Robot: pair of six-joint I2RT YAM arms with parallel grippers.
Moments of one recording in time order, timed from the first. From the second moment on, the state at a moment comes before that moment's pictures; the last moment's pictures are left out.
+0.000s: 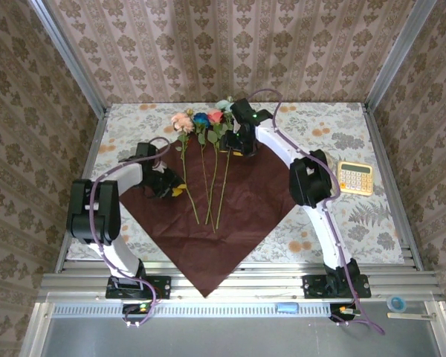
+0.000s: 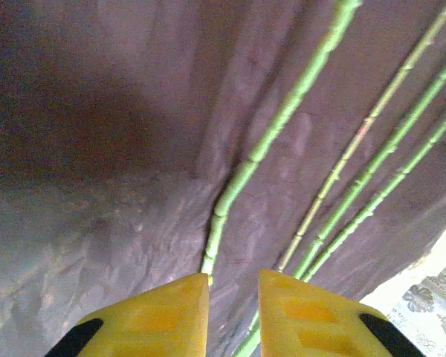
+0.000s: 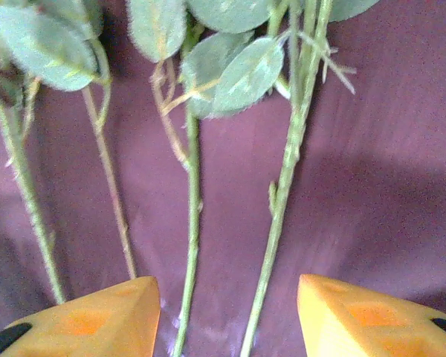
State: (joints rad) left arm -0.13 1.70 0.98 -0.54 0.59 -0.77; right arm 0.46 2.41 2.22 -0.94 -0.28 0.54
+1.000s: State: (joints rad) left arm -0.07 1.74 0.92 -0.66 0.58 -0.71; right arm 1.08 2.11 1.67 -0.76 -0.01 0.23
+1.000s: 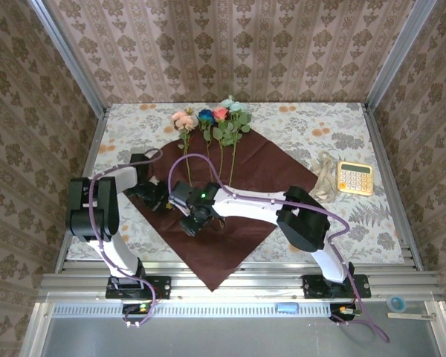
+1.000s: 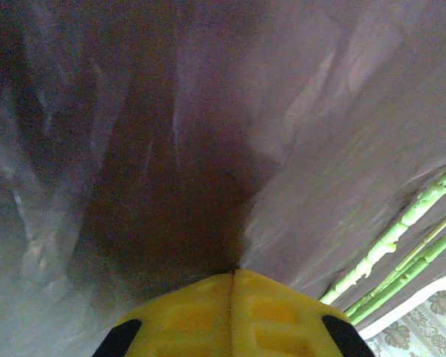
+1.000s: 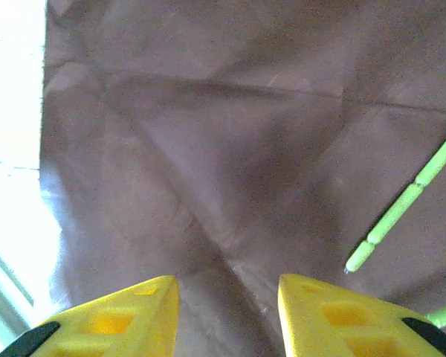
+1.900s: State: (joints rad) left arm -0.11 1.75 0.90 -0.58 0.60 -0.79; right arm 1.23 2.14 1.60 -0.77 0.09 0.13
